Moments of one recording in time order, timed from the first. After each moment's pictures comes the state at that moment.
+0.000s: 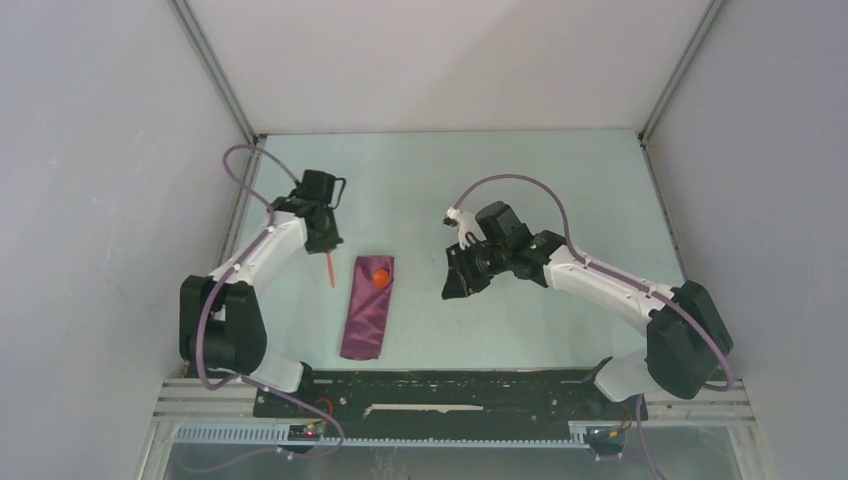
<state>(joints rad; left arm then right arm) -0.14 1.49 1.10 -0.74 -0.24 -0.39 0.72 1.43 1.00 -0.39 -0.52 0.27</state>
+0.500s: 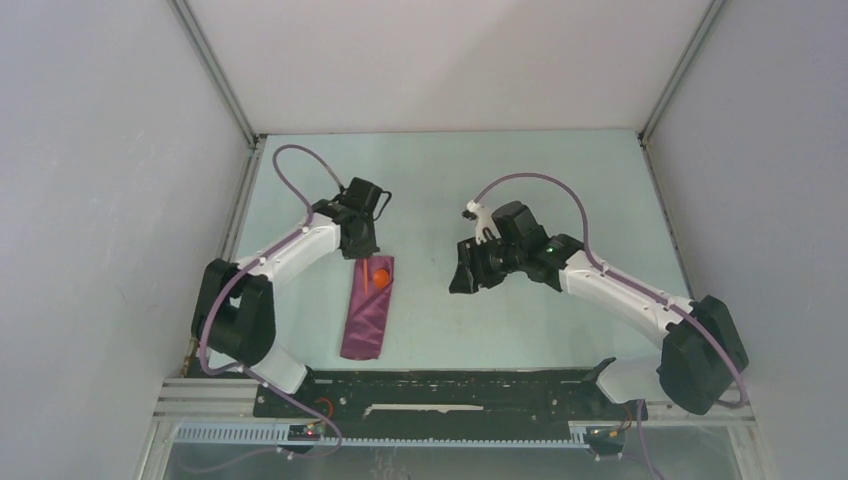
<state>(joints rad) -0.41 1.55 1.12 -0.70 -0.23 -0.51 0.68 1.36 0.94 -0.38 -0.45 0.35</state>
